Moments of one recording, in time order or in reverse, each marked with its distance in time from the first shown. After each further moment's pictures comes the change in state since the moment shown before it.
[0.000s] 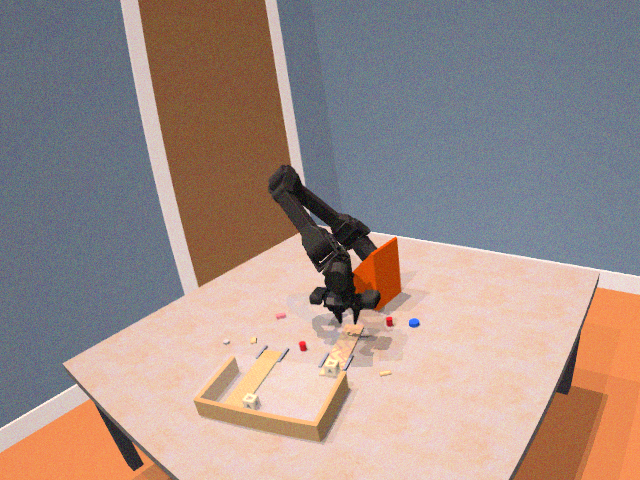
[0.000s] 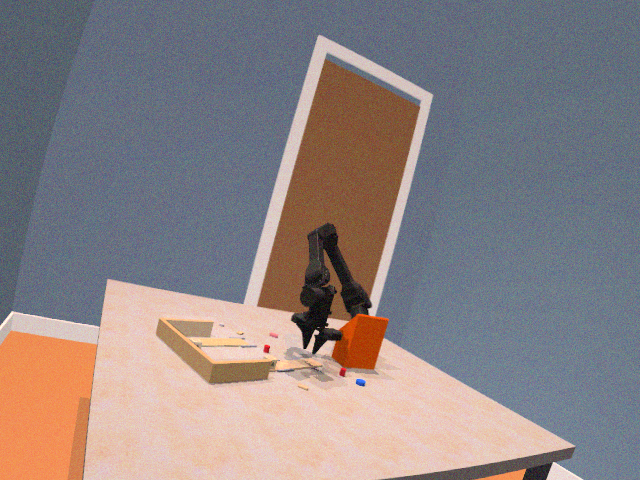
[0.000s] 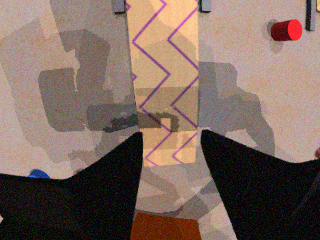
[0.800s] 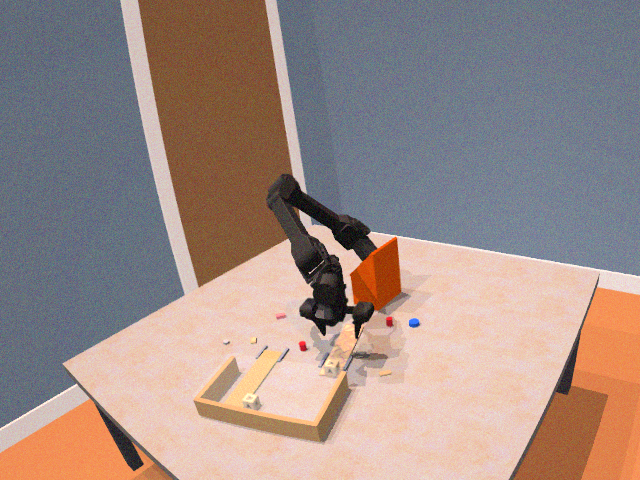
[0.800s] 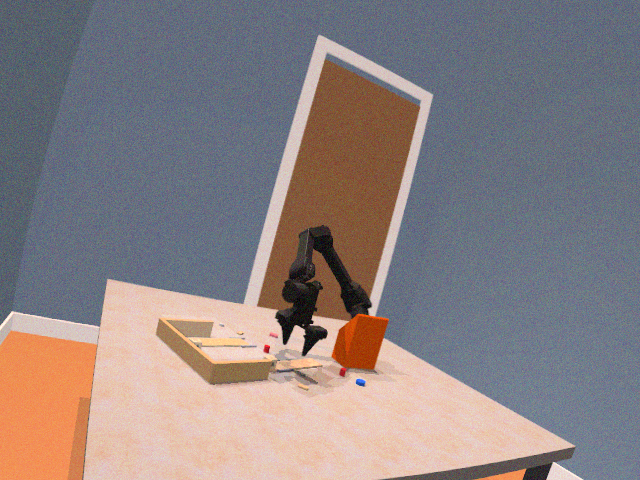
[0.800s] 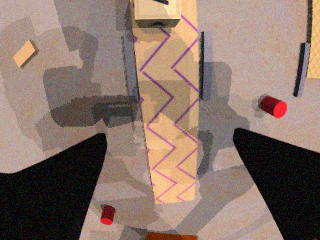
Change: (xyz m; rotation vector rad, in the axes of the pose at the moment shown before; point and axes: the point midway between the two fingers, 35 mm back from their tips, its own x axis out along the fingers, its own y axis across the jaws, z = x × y) arm -0.010 0.006 0.079 0.020 -0.001 0.006
